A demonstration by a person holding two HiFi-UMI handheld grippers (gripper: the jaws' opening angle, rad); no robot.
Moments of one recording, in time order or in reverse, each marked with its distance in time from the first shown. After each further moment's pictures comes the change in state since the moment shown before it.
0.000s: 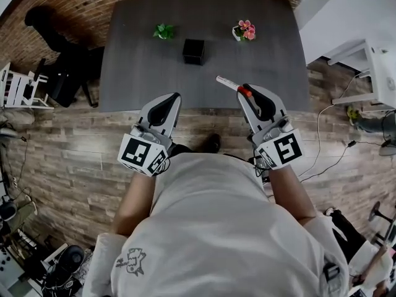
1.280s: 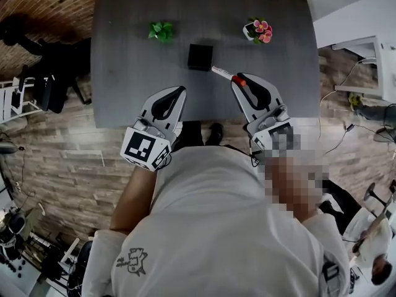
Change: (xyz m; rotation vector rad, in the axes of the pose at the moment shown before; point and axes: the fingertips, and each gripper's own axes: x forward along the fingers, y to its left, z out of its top) left arm 0.095 0.122 -0.043 -0.087 0.126 -0.080; right arm 0.149 -0.058 -0.078 0.062 0.143 -0.021
